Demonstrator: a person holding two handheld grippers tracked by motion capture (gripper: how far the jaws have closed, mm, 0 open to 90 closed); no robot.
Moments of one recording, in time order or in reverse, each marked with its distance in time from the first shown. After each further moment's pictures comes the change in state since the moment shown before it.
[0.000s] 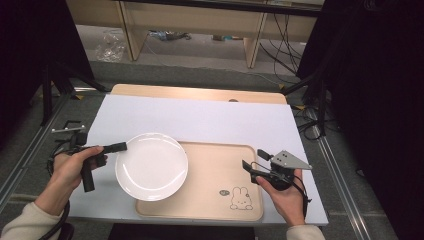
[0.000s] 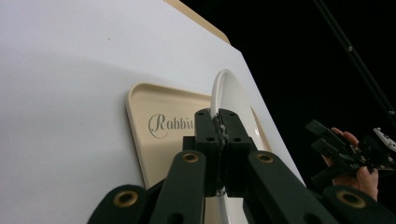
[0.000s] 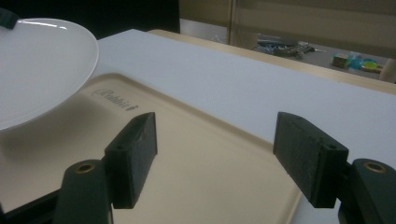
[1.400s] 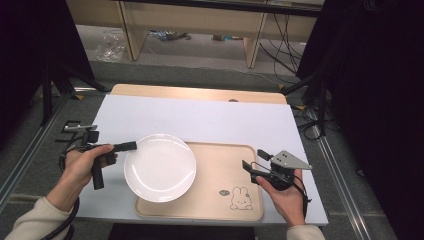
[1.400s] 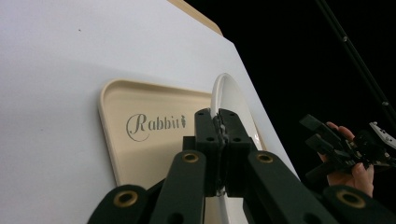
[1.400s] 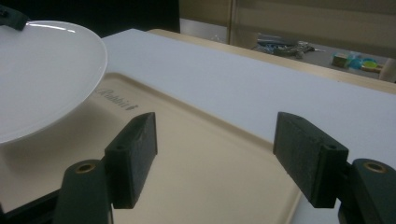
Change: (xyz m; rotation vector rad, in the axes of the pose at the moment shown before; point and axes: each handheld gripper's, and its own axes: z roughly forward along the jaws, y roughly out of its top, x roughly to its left) left arm -0.011 0.001 0.023 0.032 -0.028 0.005; right arm -0.001 0.000 0.000 -0.009 -0.009 -0.019
